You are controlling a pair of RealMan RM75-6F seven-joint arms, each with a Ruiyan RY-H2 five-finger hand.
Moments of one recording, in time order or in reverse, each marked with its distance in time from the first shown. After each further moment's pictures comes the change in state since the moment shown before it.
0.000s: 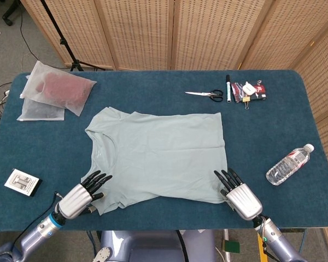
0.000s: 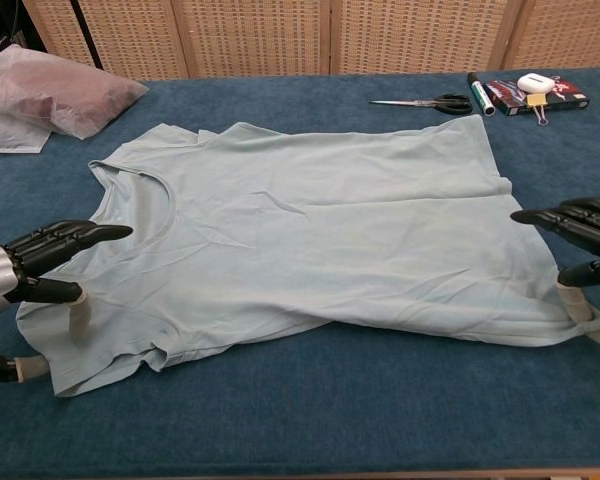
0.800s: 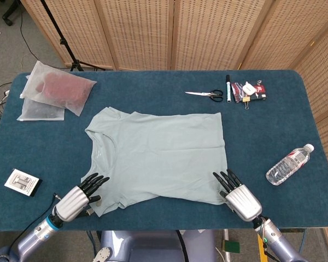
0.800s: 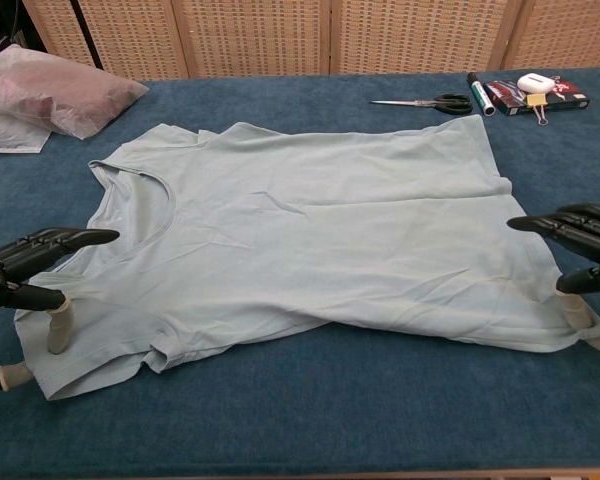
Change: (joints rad) left arm 0.018 0.020 0.033 -0.024 -0.021 0.026 -0.064; right arm 0.005 0.007 -0.015 -0.002 -0.016 0.000 0.015
